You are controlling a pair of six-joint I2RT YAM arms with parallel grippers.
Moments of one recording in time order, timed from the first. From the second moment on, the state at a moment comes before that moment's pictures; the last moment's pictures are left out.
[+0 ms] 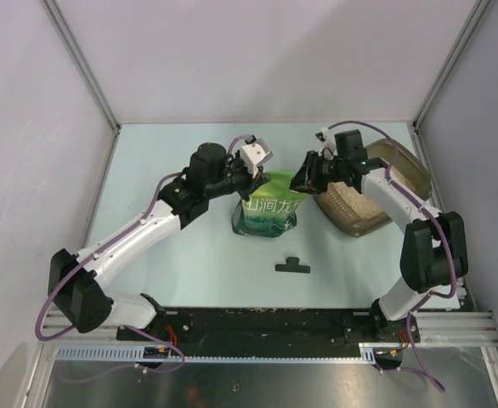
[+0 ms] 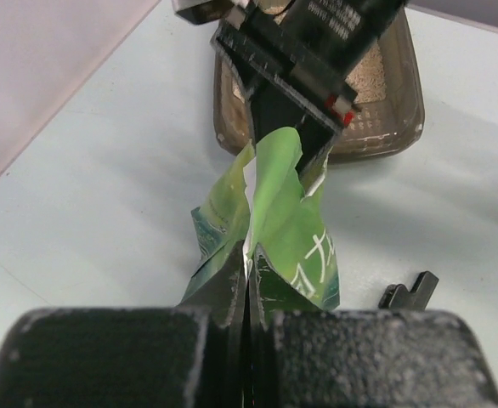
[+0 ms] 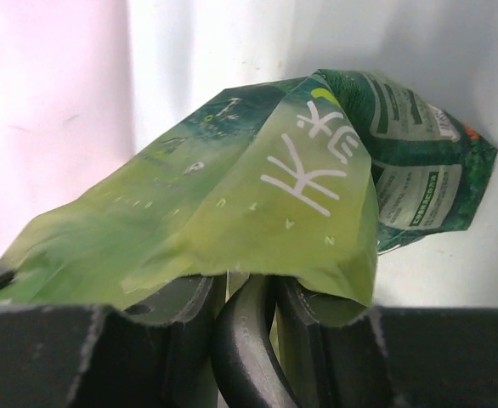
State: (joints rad) left arm -0.69 1.35 1.19 -0.15 0.30 0.18; right arm 0.32 1.62 1.26 -0.40 -0.67 0.59
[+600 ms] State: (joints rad) left arm -0.69 1.29 1.16 -0.17 0.33 0.39; right arm 0.02 1.59 1.26 -0.43 -1.05 0.65
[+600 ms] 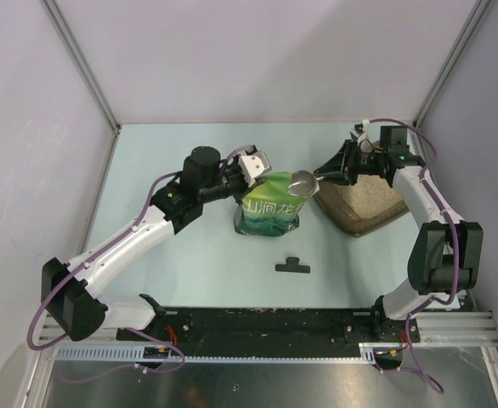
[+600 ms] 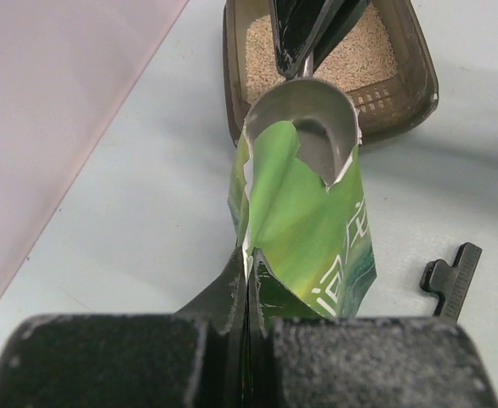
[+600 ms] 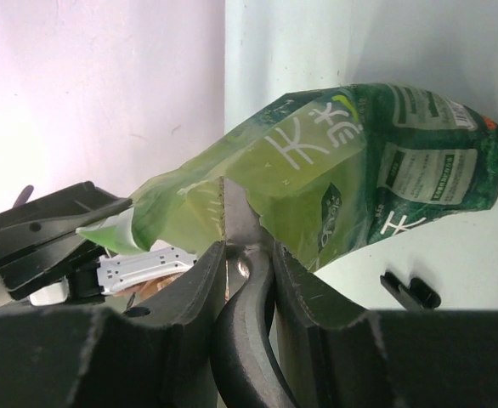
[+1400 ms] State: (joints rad) left arm -0.68 1.29 1.18 -0.19 0.35 0.42; right arm 0.06 1.43 1.38 -0.67 -0.74 0.52
